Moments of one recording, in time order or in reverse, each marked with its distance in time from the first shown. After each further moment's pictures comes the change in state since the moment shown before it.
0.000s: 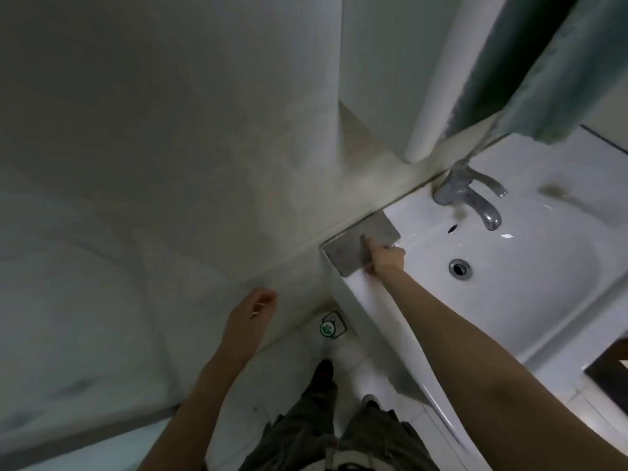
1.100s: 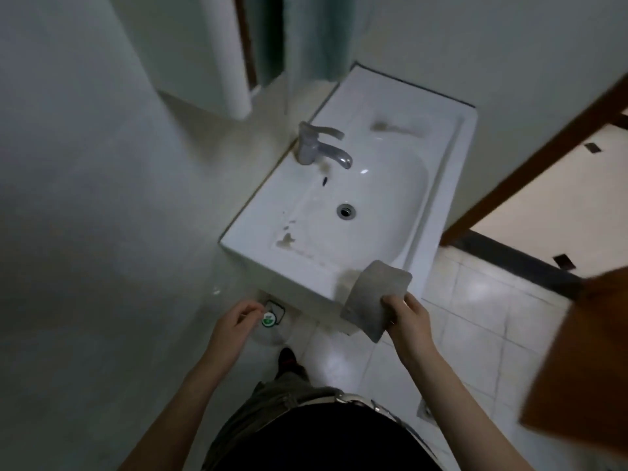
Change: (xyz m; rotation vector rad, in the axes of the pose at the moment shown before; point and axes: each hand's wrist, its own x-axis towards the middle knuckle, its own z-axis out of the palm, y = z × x) left_hand -0.008 -0.011 0.060 0.048 -0.557 0.071; right_hand -0.209 0.179 -0.169 0.792 0.194 0.001
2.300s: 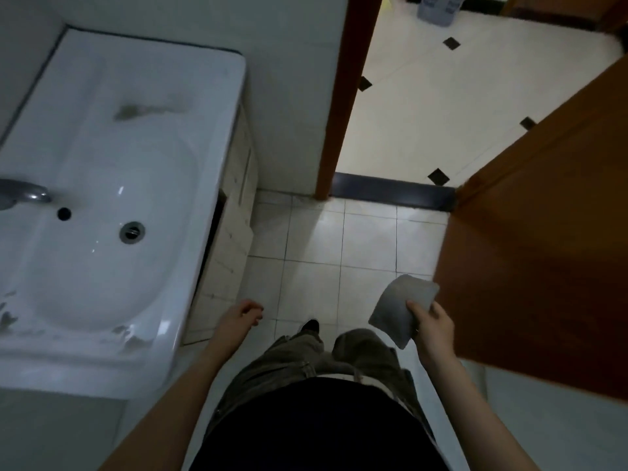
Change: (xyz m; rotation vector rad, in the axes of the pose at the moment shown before) left_hand 0.060 0.120 0.474 0.332 -0.391 -0.139; right_hand 0.133 -0.084 -0.484 0.126 0.543 0.154
